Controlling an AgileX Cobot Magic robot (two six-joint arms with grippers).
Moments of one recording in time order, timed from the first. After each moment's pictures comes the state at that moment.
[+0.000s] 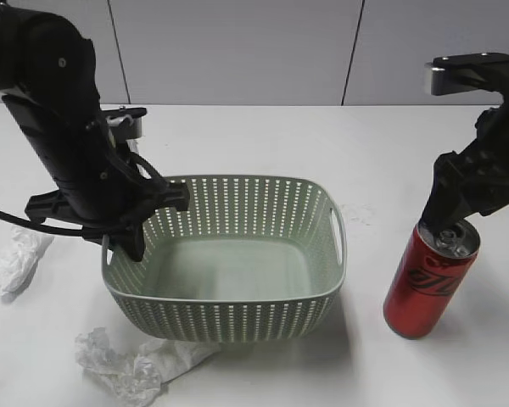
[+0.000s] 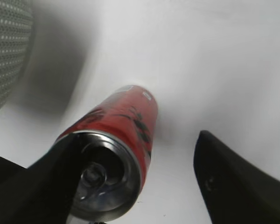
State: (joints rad) left arm -0.58 1.77 -1.13 -0.15 0.89 -0.45; right arm 0.29 1.54 -1.08 0.16 0.99 -0.21
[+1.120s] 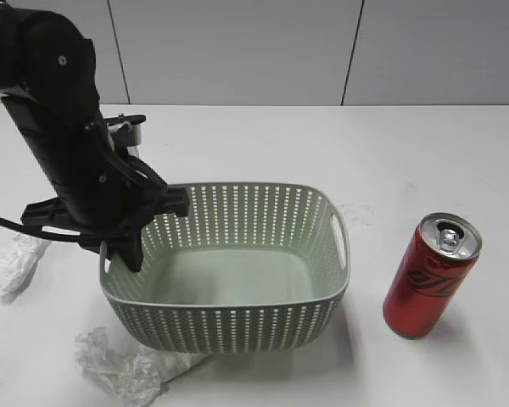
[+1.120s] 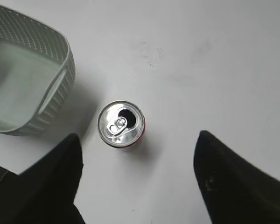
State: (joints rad) left arm -0.58 1.77 -1.13 -0.18 0.94 -0.45; right arm 0.29 0.98 -1.03 0.14 1.01 -0.19
